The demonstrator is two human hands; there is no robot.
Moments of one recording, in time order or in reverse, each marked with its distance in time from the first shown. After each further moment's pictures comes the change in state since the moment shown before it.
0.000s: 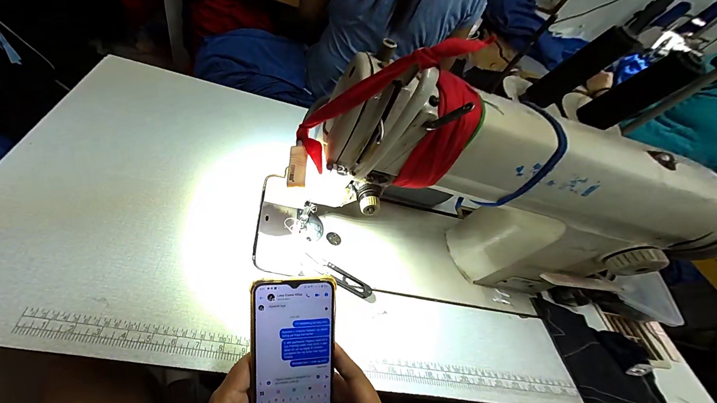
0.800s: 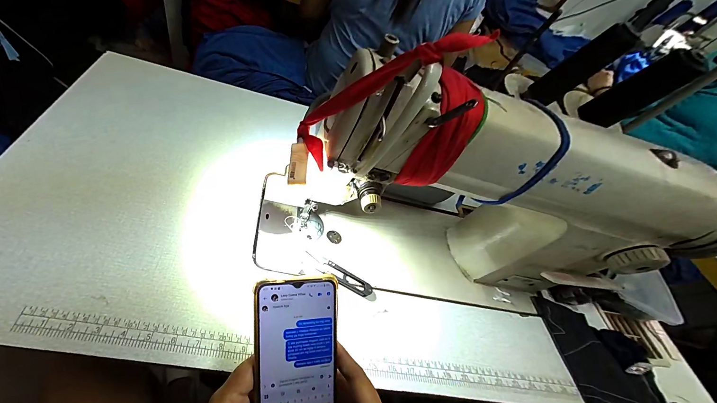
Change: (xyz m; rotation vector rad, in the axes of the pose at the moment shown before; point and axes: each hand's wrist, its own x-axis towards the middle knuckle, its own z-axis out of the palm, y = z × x) left_hand -0.002 0.001 -0.011 -0.124 -0.164 -0.025; right_hand -0.002 0.000 -0.001 -0.049 -0.010 0.001
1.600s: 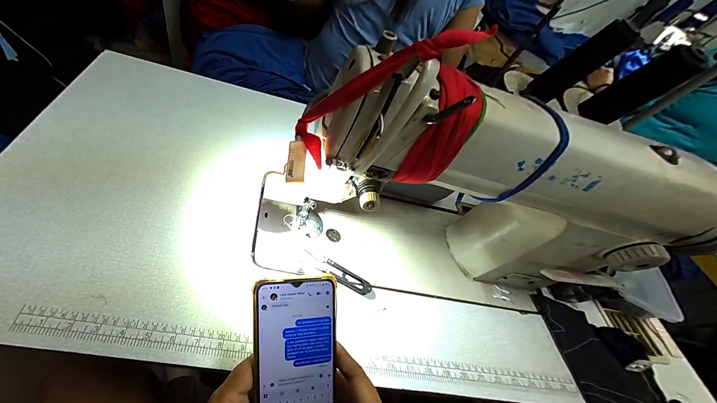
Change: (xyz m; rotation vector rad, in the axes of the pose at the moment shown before) left_hand 0.000 -0.002 -0.001 0.021 -0.012 0.013; right_hand -0.001 -0.001 0.000 0.003 0.007 0.014
